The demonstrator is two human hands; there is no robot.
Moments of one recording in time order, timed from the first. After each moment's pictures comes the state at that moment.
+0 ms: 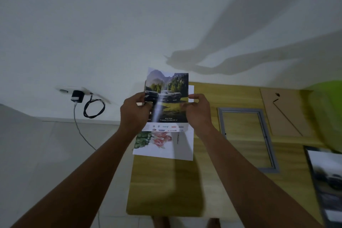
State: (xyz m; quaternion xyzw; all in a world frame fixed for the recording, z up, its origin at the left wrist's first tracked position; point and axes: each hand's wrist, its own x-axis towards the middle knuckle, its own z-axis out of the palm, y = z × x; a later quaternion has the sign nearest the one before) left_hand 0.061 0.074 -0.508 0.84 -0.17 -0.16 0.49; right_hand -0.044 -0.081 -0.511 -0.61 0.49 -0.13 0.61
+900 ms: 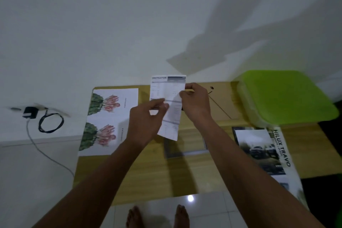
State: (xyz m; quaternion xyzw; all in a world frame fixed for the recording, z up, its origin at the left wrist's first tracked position) left_hand -0.141 -0.041 -0.422 0.80 -0.32 -0.13 0.49; right_hand -0.212 -0.180 -0.412 -0.68 0.48 -0.22 0.51
